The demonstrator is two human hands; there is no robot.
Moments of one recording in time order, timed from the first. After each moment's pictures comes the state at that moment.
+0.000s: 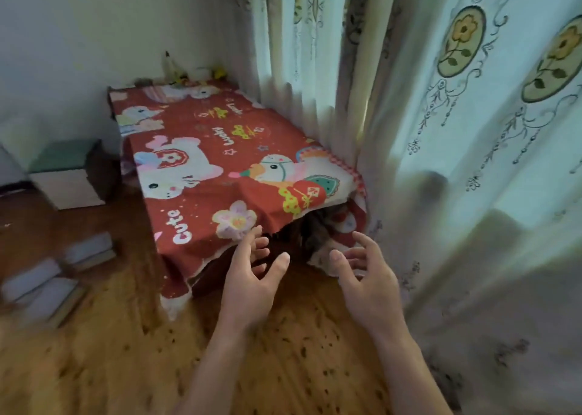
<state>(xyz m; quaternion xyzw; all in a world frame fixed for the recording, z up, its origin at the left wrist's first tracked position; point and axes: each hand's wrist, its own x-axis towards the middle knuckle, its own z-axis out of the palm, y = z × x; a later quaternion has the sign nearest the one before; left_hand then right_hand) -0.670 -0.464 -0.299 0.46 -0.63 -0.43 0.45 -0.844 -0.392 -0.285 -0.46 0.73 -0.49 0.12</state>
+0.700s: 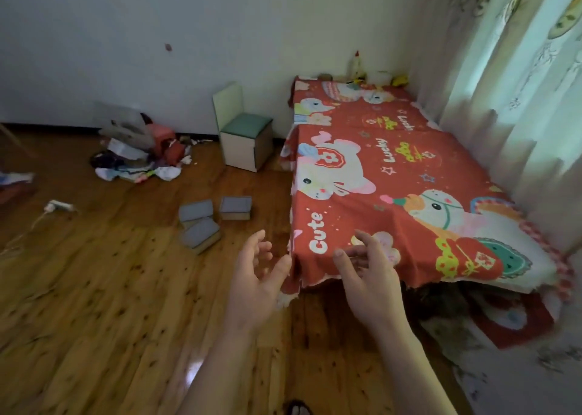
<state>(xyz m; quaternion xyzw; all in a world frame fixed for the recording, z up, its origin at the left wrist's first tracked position) -0.470 -0.557 -0.311 0.65 -0.44 -0.31 0.54 -0.651 -0.610 -0.306 -0.65 0.58 -0.41 0.28</state>
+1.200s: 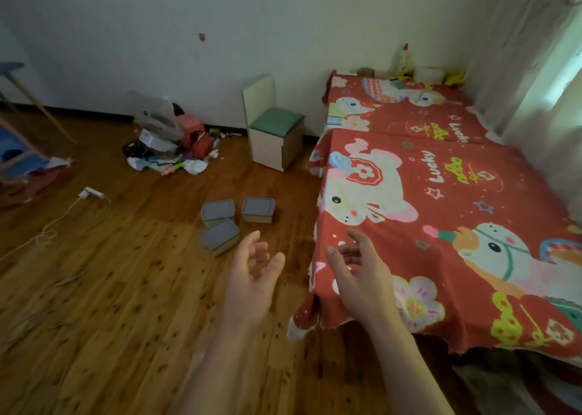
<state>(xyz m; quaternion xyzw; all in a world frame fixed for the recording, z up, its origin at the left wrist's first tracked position) -0.415 -0.688 -0.320 0.69 -0.36 -0.29 0.55 -0.585 -0.766 -0.319 -0.69 0.55 -0.35 0.32</state>
